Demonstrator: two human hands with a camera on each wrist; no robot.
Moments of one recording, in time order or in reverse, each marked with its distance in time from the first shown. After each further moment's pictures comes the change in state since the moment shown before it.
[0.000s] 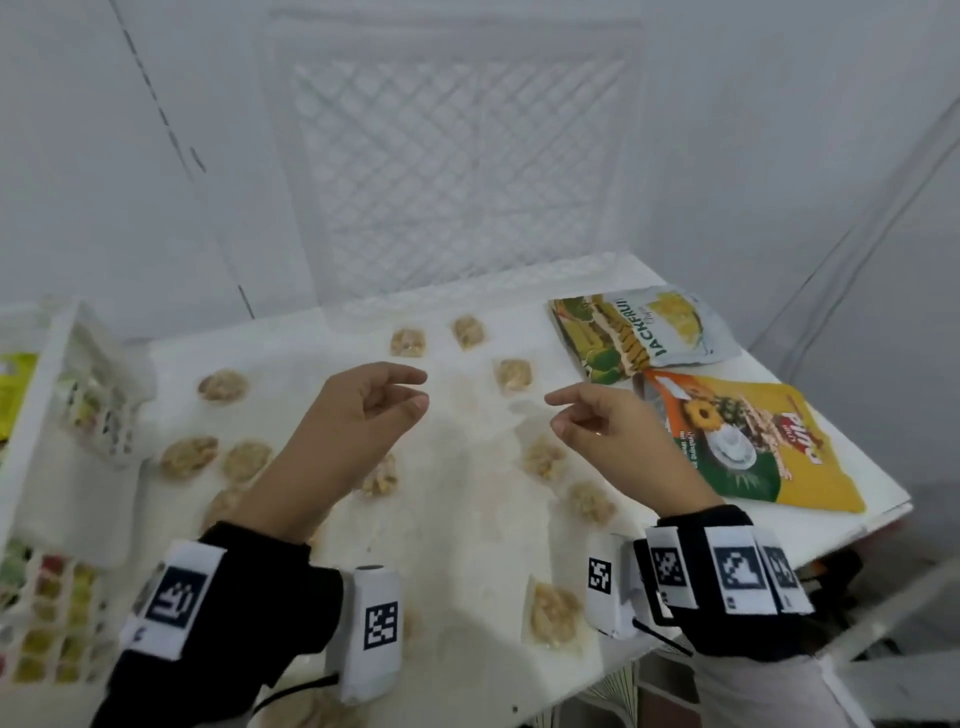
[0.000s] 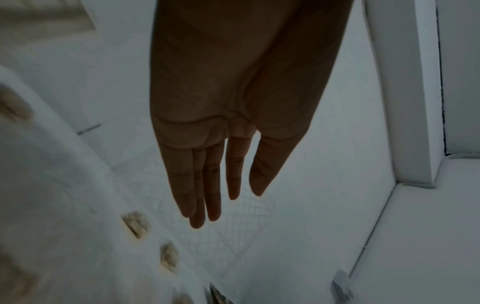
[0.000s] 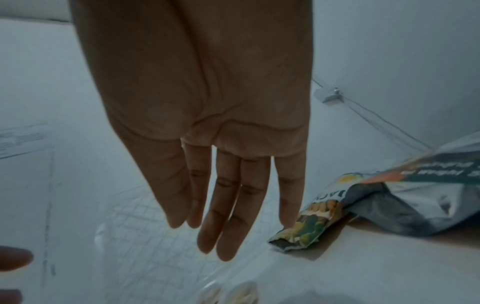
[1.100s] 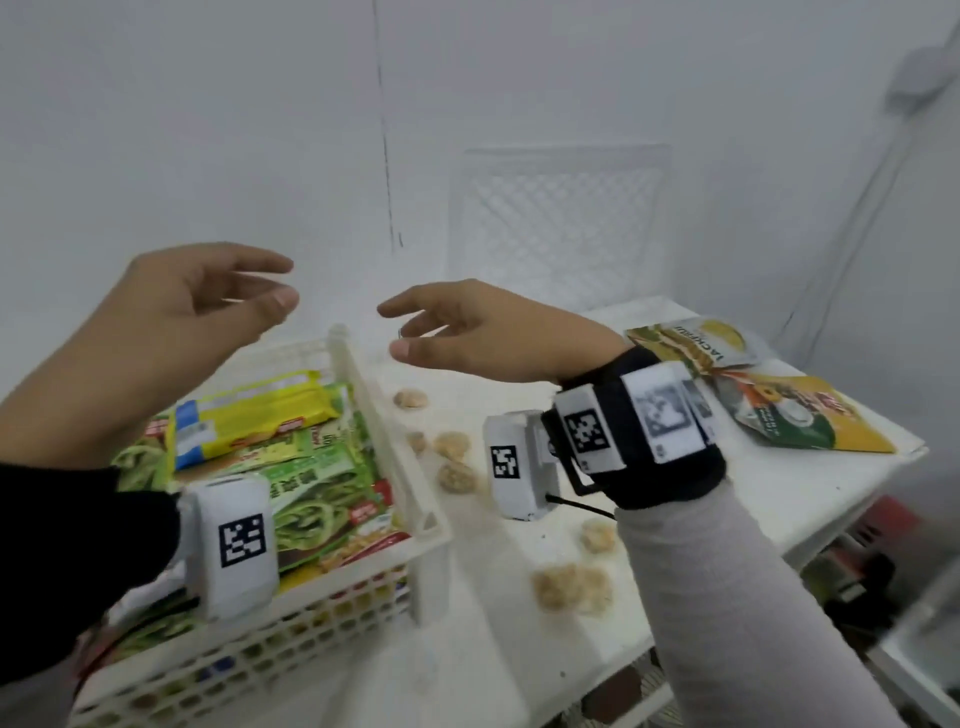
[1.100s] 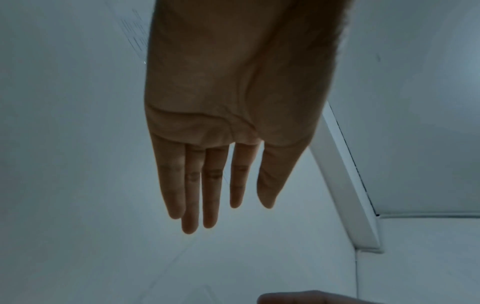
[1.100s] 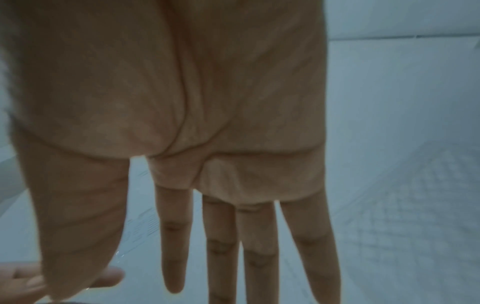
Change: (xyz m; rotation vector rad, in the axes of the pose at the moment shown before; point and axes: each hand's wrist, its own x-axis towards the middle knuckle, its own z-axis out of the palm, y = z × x) left_hand -0.116 0.019 -0.312 0.154 0.159 0.390; right_hand -0.069 -0.307 0.159 -0.216 -0.328 -0.382
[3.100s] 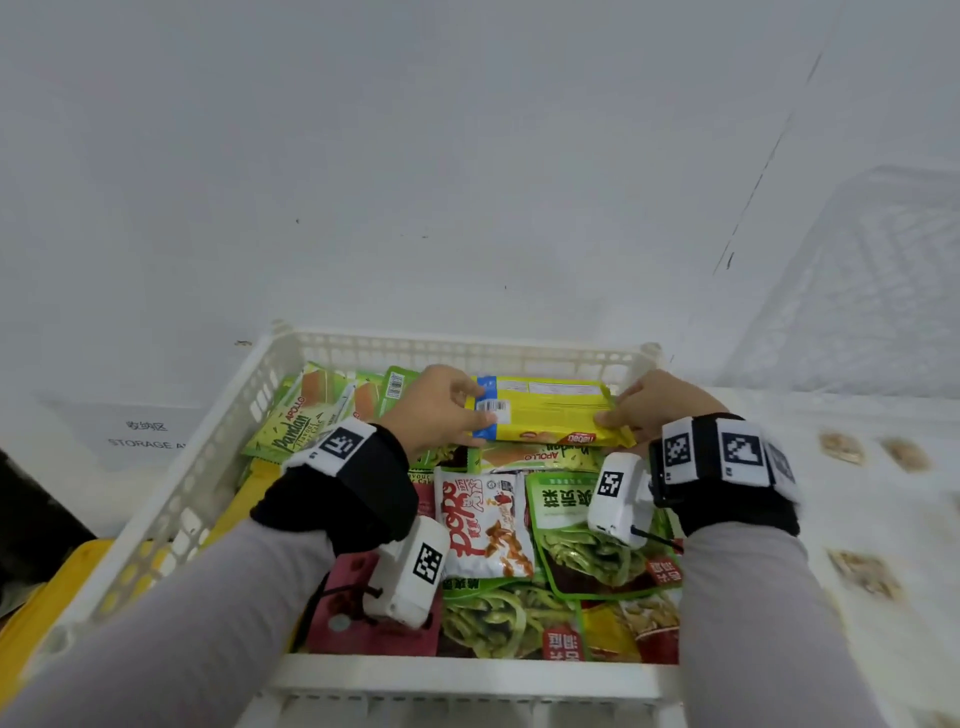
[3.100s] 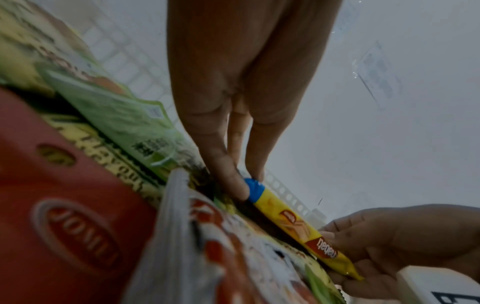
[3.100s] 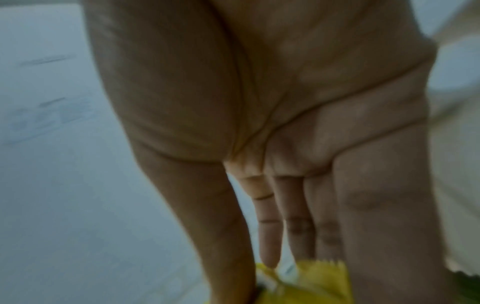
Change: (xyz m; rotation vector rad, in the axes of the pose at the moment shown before) left_hand -0.003 -0.176 -0.064 -0.103 0.033 -0.527; right_hand 0.176 0.013 0.129 0.030 0.000 0.603
